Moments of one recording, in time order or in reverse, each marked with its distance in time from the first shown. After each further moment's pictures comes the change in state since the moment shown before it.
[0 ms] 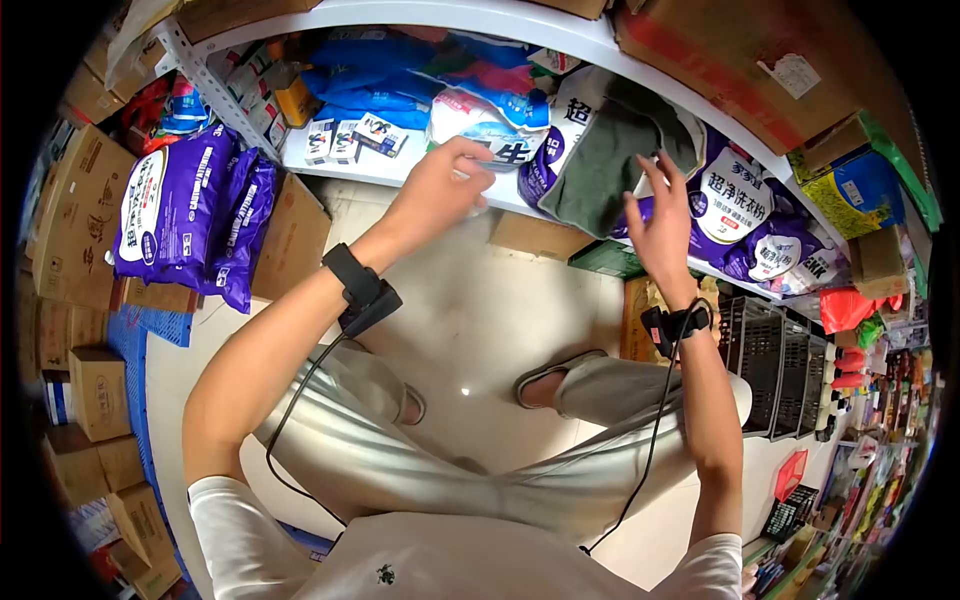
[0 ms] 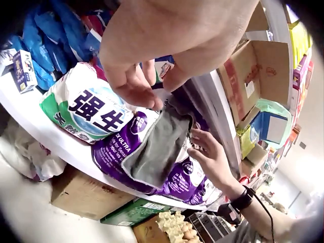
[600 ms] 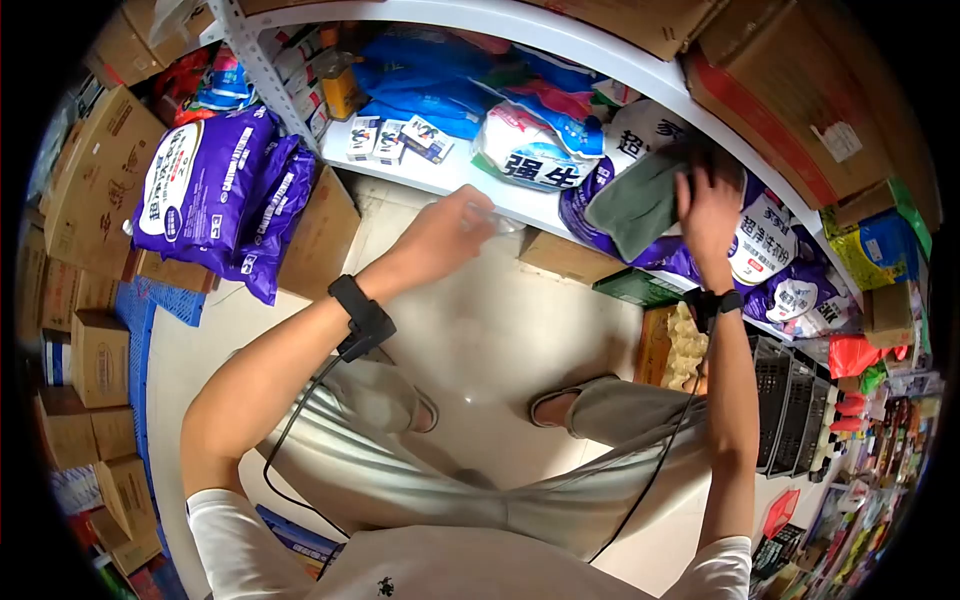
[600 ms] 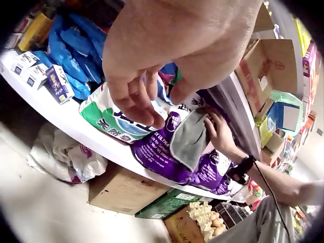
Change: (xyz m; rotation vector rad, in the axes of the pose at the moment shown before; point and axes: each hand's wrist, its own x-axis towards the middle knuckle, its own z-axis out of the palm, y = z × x) left_hand -0.039 -0.033 -0.040 0.190 -0.052 -0.058; right_hand 0.066 0.043 0.026 -0.604 0.110 -0.208
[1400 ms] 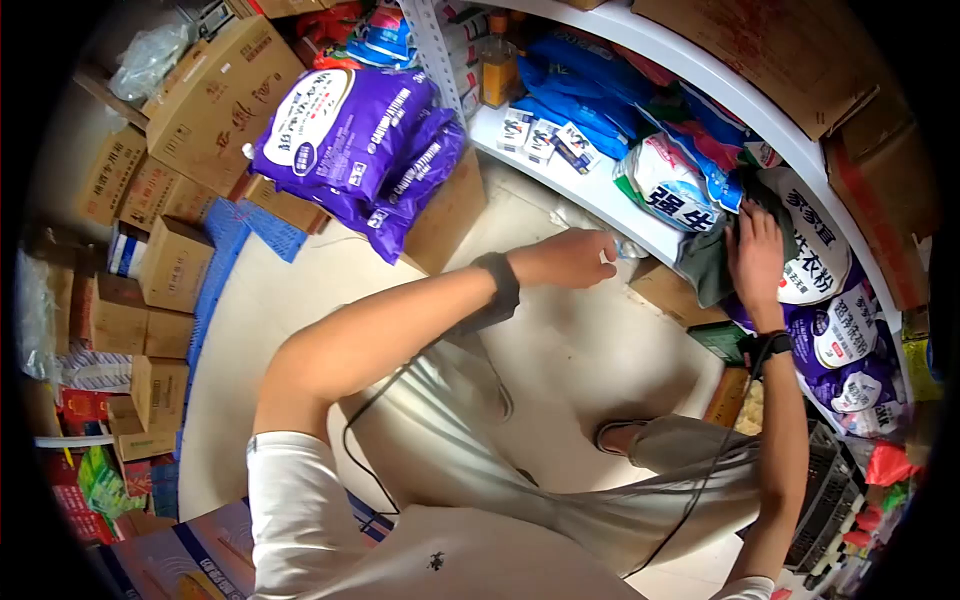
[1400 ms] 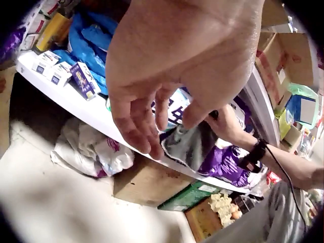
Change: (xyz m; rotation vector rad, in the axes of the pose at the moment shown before) left_hand -0.001 -0.048 -0.010 0.146 -0.190 -0.018; right_hand 0.019 -0.097 0.023 0.276 -0.107 -0.264
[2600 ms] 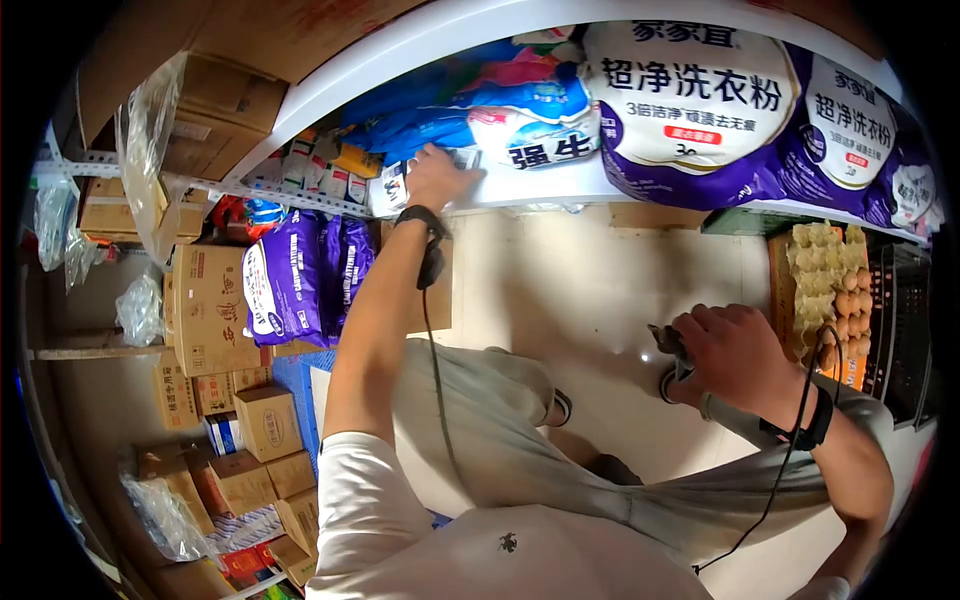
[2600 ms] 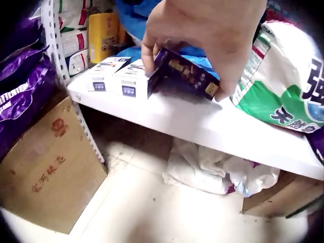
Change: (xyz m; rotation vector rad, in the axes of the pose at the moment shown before) left_hand 0.173 -0.044 -0.068 1.038 0.318 -0.483; right_hand -0.165 -0.032 -0.126 0.732 -0.600 0.095
